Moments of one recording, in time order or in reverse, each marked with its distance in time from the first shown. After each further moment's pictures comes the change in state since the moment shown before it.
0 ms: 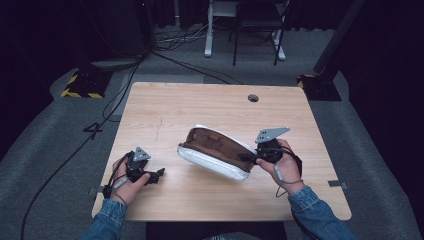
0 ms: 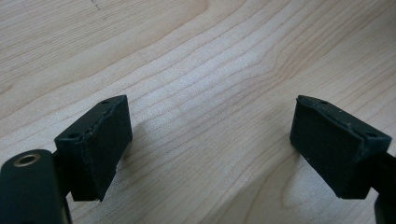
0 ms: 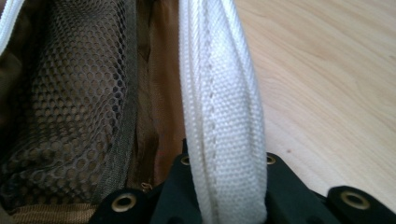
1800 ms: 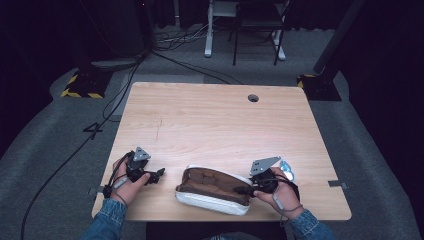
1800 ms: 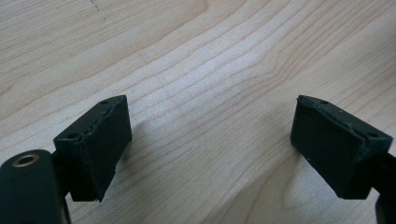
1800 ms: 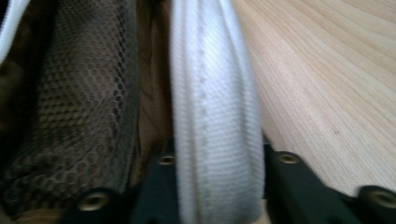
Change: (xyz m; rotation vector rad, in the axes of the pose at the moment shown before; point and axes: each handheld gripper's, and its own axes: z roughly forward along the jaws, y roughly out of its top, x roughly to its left) left arm 0.000 0.000 0.001 0.000 -0.001 -0.001; right arm 0.038 -0.063 0.028 0.093 0.125 -0.034
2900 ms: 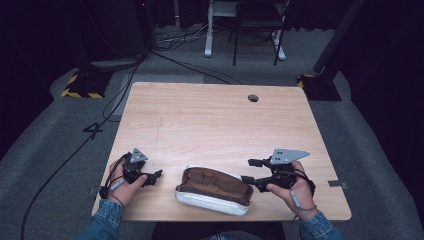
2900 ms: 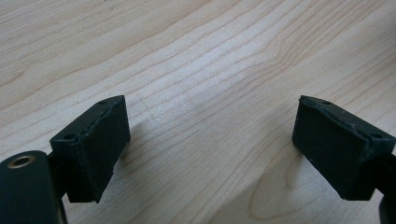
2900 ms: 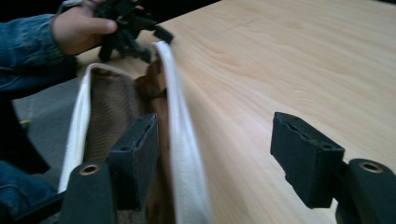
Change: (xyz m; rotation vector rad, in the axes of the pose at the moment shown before) left arm 0.003 -0.006 -0.006 0.008 -0.001 0.000; right arm 0.007 0.019 -0.060 -0.290 -0.107 0.044
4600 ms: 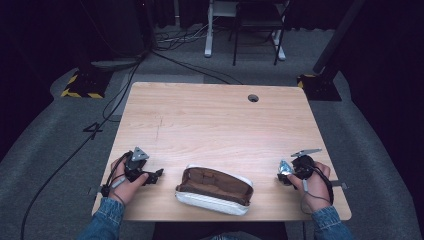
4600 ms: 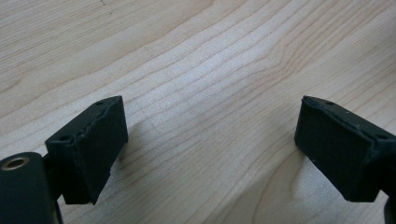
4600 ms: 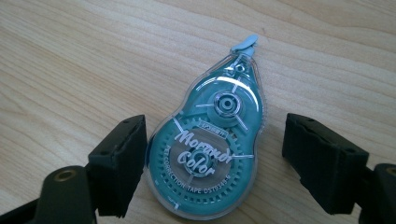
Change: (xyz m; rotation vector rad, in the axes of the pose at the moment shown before) left arm 0.001 0.004 0.004 0.000 -0.002 -0.001; right arm -0.084 -0.077 -0.028 0.462 -0.524 0.366
